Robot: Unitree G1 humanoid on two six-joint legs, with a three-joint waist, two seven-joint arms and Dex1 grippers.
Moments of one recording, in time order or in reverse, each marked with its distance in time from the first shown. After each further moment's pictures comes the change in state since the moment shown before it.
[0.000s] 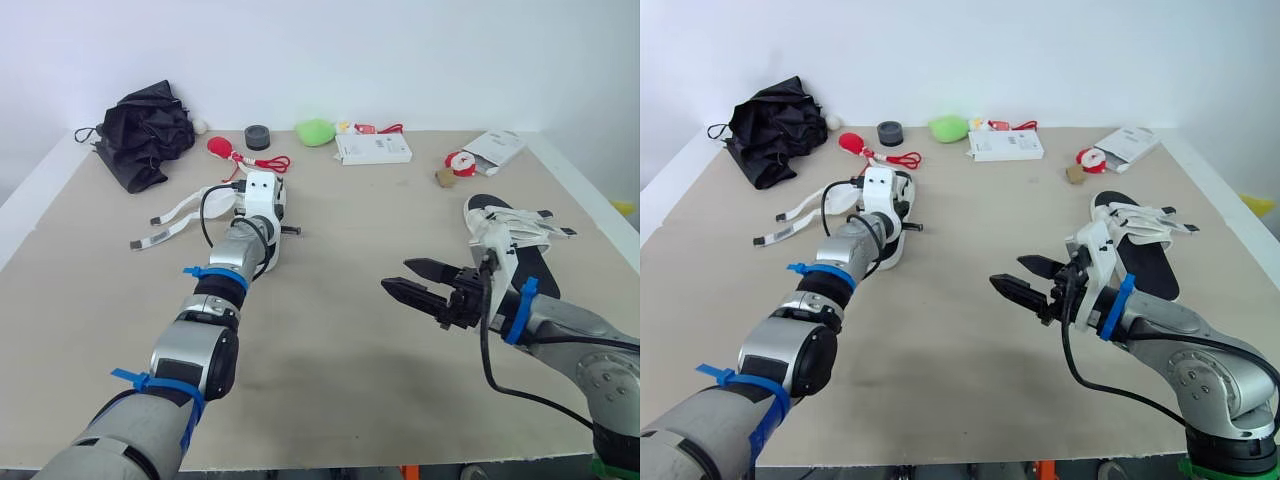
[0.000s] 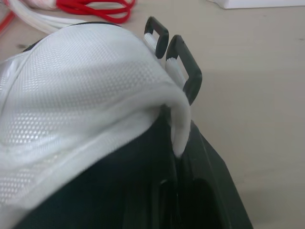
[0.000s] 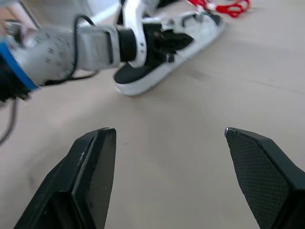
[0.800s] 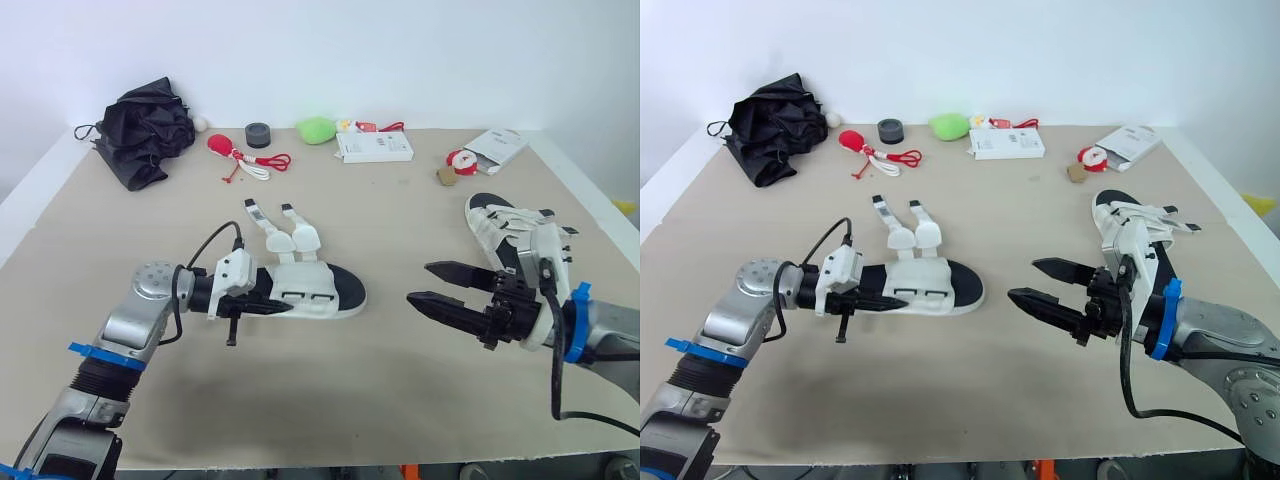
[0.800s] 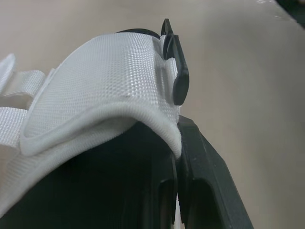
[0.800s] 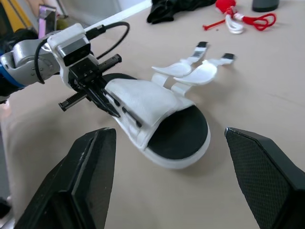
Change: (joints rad) left arm 0.529 0.478 -0.280 -0.748 -0.133 -0.182 -1.123; right arm 0.118 -0.182 -0.123 -0.054 0.084 -0.061 0.161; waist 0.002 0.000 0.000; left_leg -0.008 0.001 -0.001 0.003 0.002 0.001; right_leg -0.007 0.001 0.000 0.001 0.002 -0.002
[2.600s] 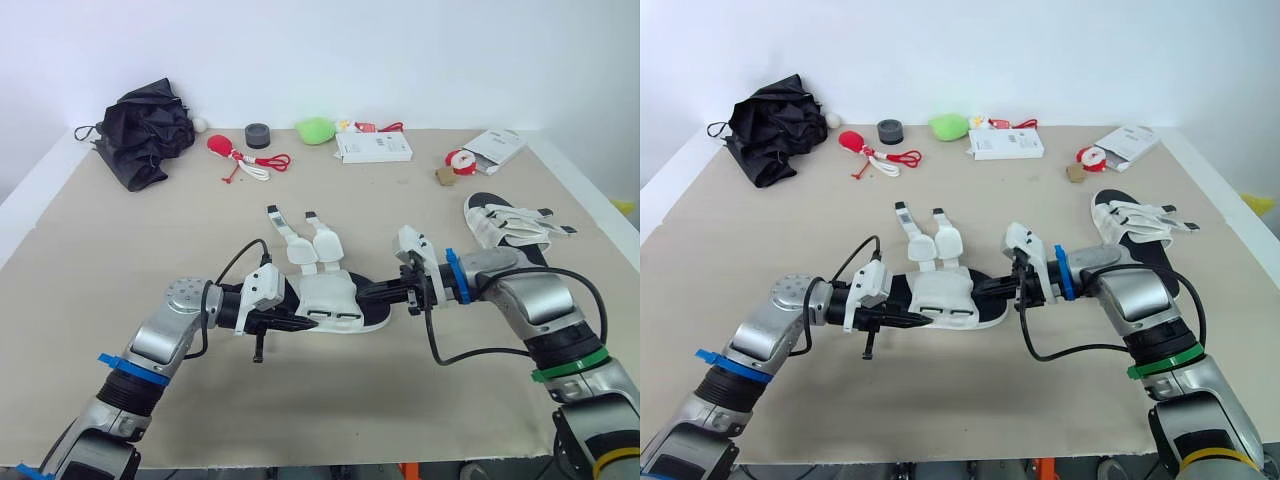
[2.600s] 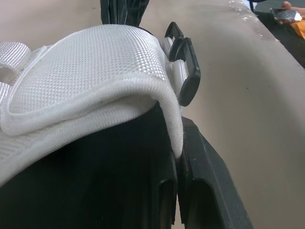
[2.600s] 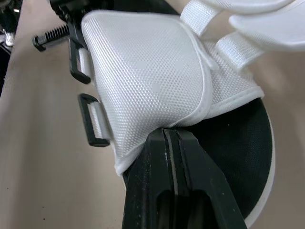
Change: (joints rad) left arm 0.027 -0.089 -0.070 -0.070 0.012 0.135 0.085; right arm -0.587 0.156 0.697 0.663 -0.659 -0.210 0.540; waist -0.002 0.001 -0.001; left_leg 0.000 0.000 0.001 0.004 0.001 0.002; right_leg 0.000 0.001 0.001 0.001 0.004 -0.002
